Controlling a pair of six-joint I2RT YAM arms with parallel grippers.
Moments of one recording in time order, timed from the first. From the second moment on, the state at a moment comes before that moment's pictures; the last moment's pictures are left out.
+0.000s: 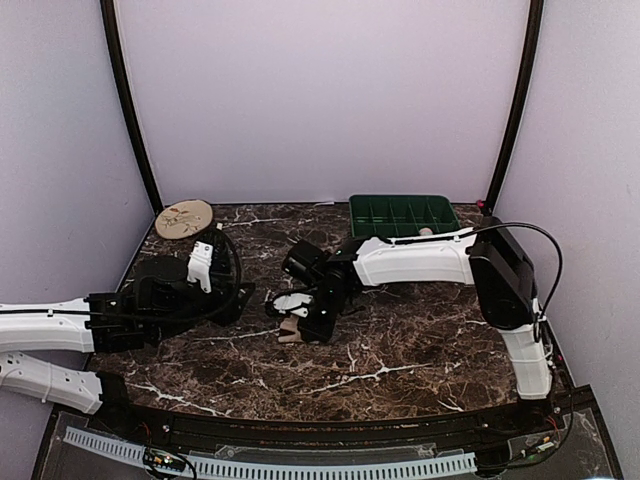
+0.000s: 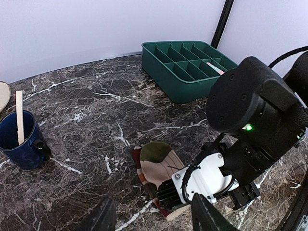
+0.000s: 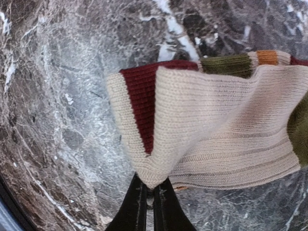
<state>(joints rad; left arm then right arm) -1.00 0.97 0.57 -0.01 -0.41 -0.36 1.05 2.18 1.71 -0.78 -0.16 -0.28</state>
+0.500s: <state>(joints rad) -1.11 0.94 0.52 -0.06 -0.33 -0.31 0.98 2.26 1.74 -0.90 -0.55 -0.15</state>
